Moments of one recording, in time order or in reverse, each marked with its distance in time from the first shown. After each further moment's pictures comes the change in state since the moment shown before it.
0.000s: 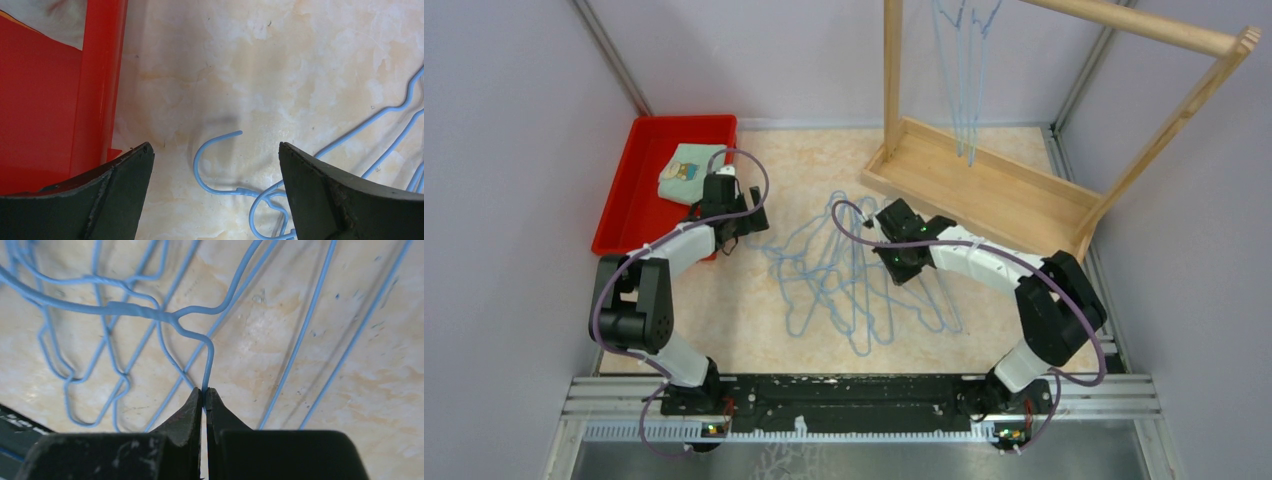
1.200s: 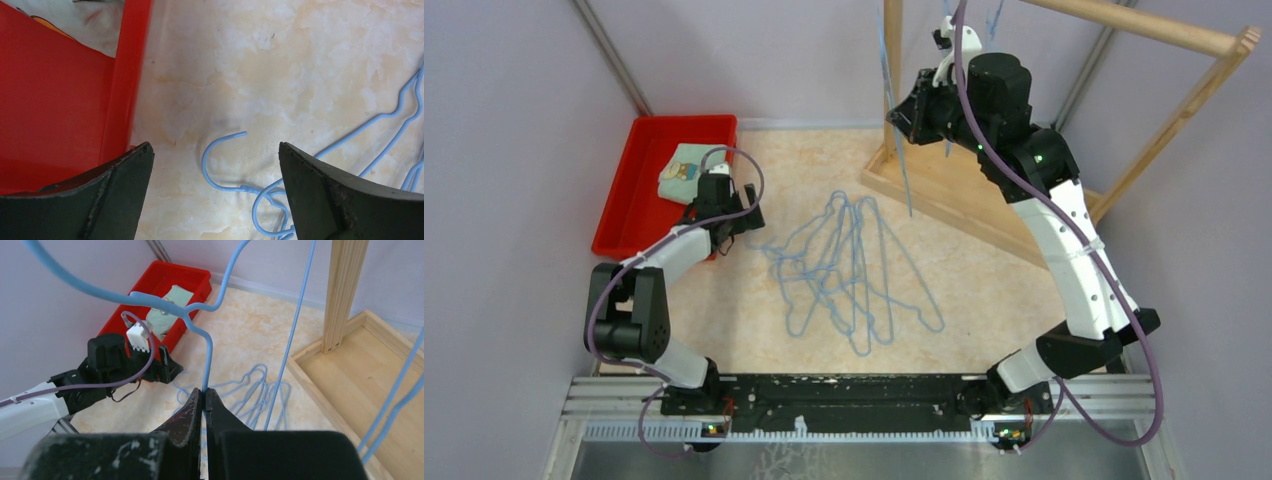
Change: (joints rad) left arm 0.009 -0.055 -0.013 0.000 -0.021 -0.003; right arm -0.159 -0.077 0.924 -0.112 -0.094 0.232
